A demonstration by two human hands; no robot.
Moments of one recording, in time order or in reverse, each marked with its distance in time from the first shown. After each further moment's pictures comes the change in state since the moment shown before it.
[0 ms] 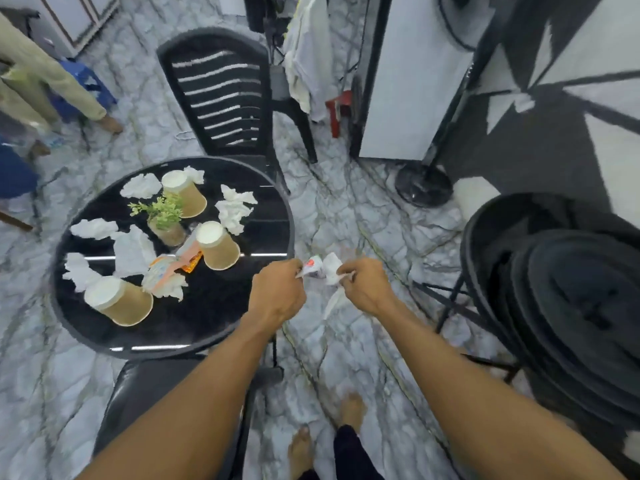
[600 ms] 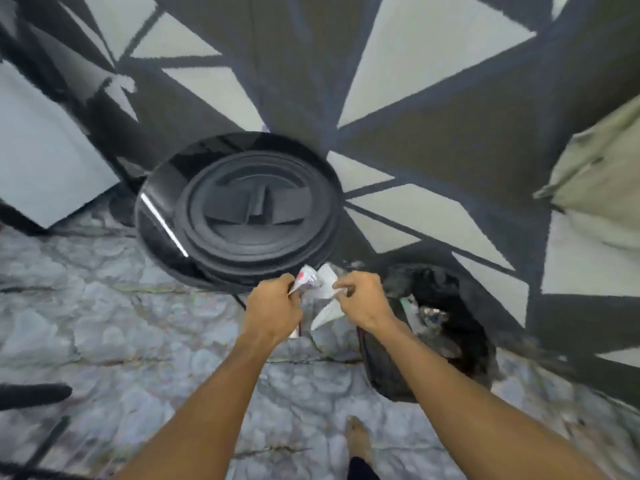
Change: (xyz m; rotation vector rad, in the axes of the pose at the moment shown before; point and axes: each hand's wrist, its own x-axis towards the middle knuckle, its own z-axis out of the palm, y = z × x) left_hand -0.173 0.399 0.210 -0.104 -0.464 0.839; right_hand -0.368 0.325 -0.162 0.240 0.703 0.745
